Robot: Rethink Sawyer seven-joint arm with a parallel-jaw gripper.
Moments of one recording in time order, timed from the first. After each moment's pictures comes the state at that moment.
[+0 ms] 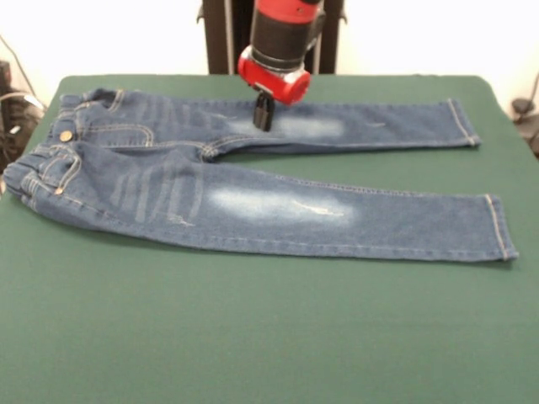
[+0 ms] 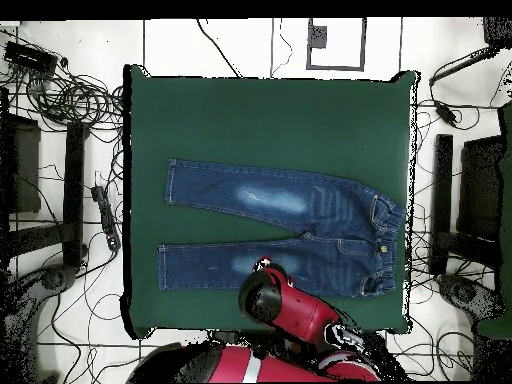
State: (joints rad) arm -0.16 -0.42 -0.17 2.08 0.13 -0.13 2.08
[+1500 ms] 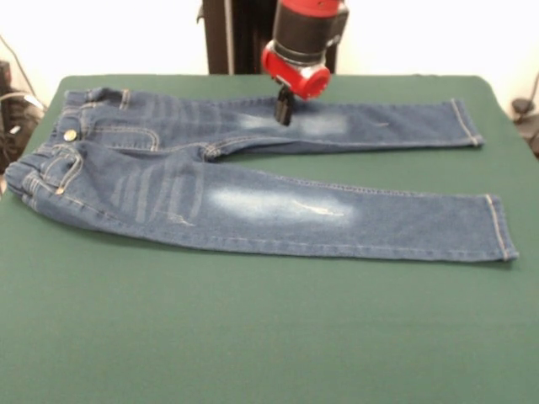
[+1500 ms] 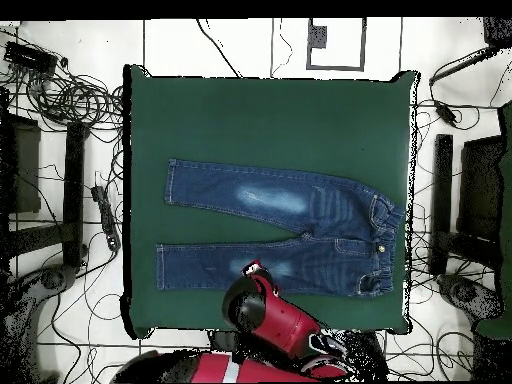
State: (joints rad) arm -0.12 -0.44 -0.13 2.19 0.28 -0.22 2.18
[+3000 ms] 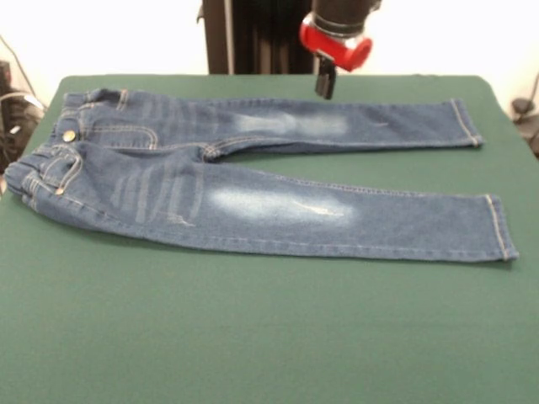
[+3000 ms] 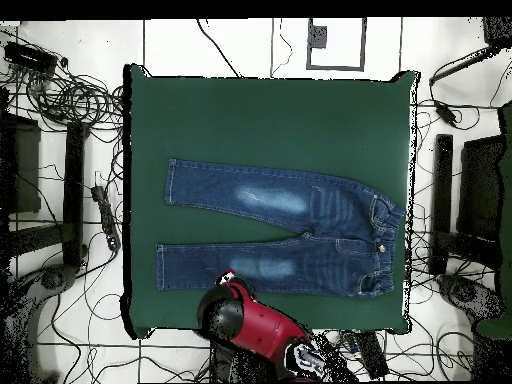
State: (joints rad) arm -0.04 -0.55 -0.09 2.24 0.27 -0.07 2.18
